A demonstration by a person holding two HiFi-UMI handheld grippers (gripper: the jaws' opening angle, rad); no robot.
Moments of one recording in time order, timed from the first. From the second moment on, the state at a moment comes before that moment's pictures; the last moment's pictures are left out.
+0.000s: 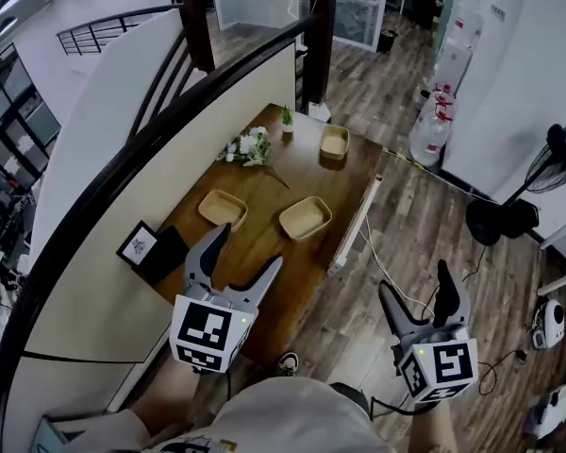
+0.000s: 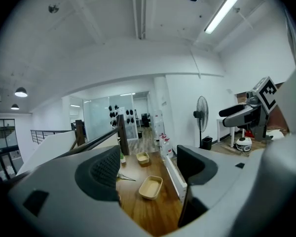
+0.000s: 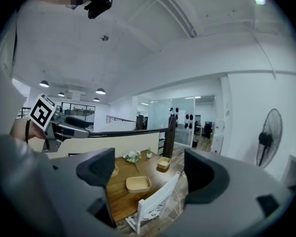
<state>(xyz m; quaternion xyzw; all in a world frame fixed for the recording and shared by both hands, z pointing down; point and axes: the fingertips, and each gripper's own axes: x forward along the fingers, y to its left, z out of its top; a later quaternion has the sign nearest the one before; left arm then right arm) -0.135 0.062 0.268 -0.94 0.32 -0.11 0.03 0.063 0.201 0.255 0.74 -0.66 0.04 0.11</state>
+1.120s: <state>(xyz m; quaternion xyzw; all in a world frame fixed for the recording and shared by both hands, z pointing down) -0.098 -0.063 0.309 -0.79 0.58 -0.18 0.00 0.181 -0.061 0.306 0.55 -0.82 0.06 0.10</state>
